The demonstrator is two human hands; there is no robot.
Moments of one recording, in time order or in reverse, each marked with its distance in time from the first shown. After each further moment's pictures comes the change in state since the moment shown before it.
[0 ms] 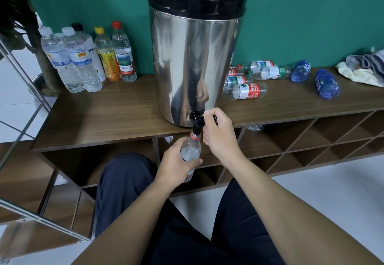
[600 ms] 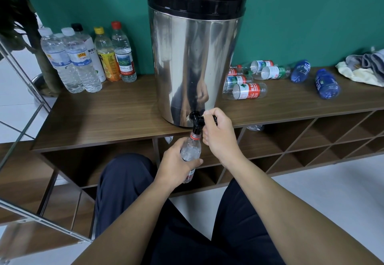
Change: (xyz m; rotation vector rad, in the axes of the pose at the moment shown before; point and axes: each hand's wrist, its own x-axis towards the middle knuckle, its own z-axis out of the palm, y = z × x) left_hand -0.001 0.001 0.000 0.000 0.000 0.000; right_hand 0.001 0.002 -0.001 -0.023 -0.010 -0.006
